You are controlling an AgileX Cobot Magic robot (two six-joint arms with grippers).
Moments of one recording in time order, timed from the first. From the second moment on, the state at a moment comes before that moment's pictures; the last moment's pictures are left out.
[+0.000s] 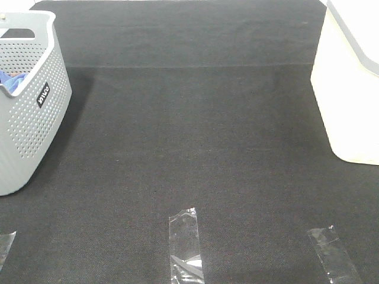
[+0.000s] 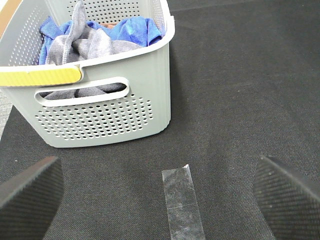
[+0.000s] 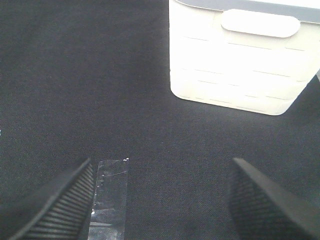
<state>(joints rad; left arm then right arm) 0.01 0.00 -0.51 -0.07 1.05 0.10 0.02 0.00 -0.50 0.02 1.06 -0.07</state>
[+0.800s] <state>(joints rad) 0.01 0.00 -0.51 -0.07 1.05 0.10 0.02 0.00 -0.50 0.02 1.06 -0.07</state>
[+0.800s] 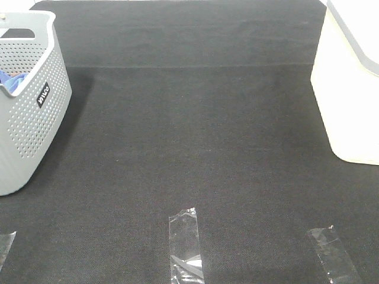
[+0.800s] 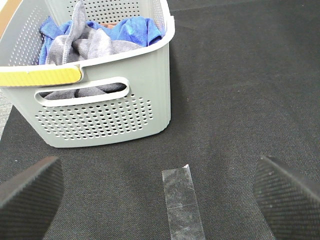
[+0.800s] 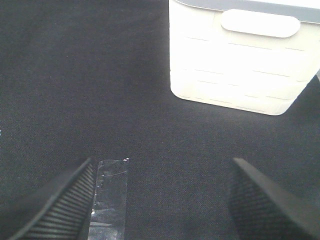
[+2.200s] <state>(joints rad) 0.01 0.71 -0.54 -0.07 0.20 0.10 0.02 0.00 -0.50 0.02 1.06 -0.07</state>
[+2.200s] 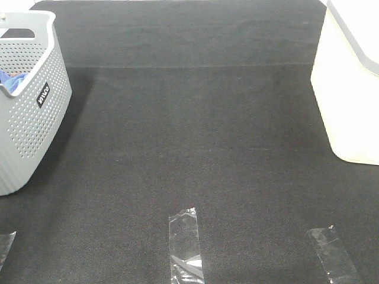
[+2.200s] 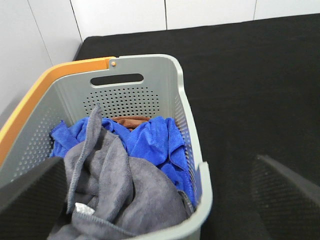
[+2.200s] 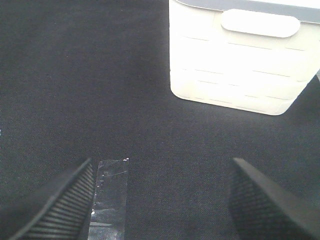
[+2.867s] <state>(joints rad) 0.01 1.39 -1.11 -0.05 0.43 0.02 0.02 0.00 -0.50 0.02 1.06 -0.07</state>
